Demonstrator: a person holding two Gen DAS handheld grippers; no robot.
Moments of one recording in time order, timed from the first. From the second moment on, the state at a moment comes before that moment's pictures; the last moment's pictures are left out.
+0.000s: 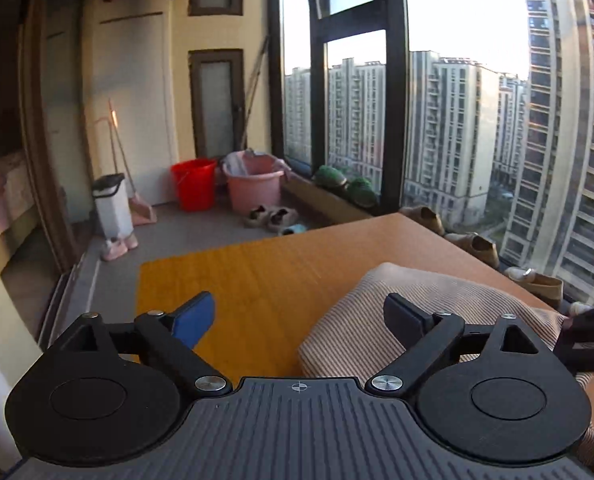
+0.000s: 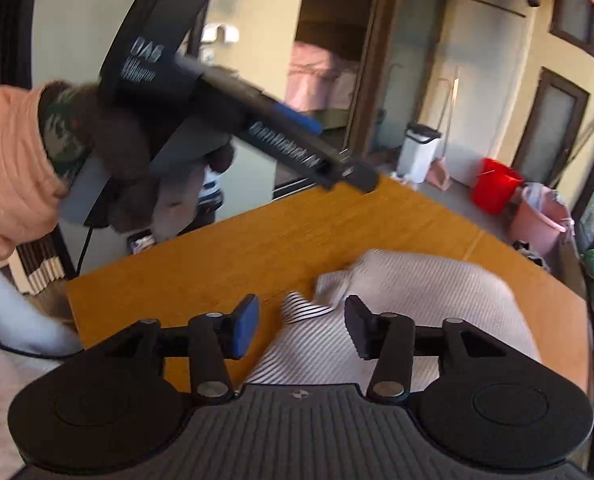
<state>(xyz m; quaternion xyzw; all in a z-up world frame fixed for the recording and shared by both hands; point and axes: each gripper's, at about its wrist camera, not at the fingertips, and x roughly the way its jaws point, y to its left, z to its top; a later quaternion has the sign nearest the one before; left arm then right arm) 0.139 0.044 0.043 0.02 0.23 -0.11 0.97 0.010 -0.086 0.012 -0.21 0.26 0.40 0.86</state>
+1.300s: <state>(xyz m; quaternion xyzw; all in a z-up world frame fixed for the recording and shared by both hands) 0.124 -0.031 -0.043 0.14 0.21 -0.25 0.94 0.050 -0.205 0.044 -0.03 0.23 0.26 0.94</state>
